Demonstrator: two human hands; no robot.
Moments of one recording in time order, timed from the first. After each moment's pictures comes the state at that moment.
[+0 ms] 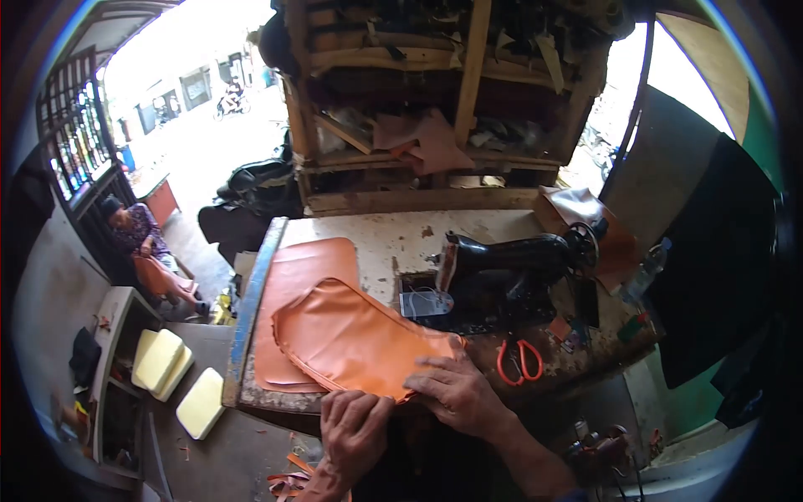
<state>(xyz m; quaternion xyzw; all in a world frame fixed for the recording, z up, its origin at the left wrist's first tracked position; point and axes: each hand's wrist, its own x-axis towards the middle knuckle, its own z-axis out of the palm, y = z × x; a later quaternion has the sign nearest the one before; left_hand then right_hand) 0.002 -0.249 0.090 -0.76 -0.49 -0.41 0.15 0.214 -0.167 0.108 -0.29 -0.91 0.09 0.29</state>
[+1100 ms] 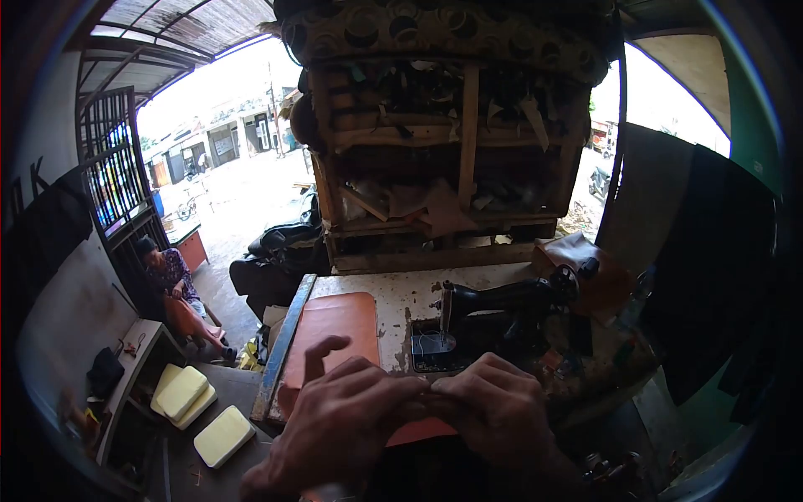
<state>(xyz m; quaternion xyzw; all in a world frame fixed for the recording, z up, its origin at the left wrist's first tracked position) 0.022 -0.302 0.310 -0.82 -0.44 -0.36 0.04 0.234 -0.254 0.266 -0.24 -0.85 0.07 0.46</state>
